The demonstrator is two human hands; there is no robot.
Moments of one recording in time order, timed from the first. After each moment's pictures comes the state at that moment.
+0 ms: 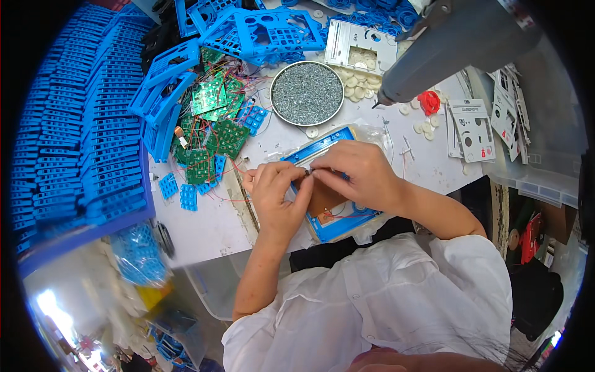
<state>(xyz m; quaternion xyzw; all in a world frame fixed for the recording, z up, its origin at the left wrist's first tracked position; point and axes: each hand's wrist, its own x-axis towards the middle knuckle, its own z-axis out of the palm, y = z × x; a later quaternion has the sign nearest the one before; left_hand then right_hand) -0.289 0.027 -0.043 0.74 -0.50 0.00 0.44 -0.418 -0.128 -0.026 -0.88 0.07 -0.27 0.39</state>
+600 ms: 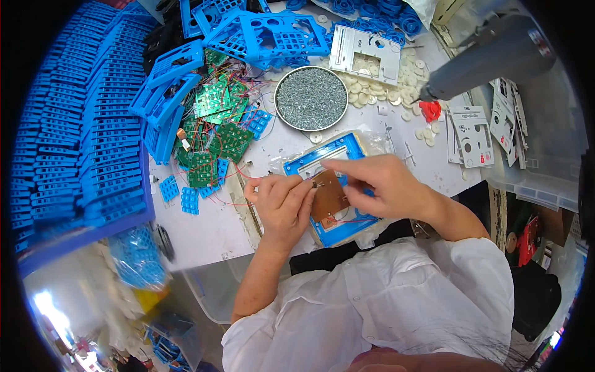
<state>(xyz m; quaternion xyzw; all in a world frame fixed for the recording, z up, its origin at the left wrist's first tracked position) -0.287 0.036 -0.050 0.70 -0.58 0.10 0.40 -0.443 -0.140 0.000 -0.88 0.07 -0.12 0.45</state>
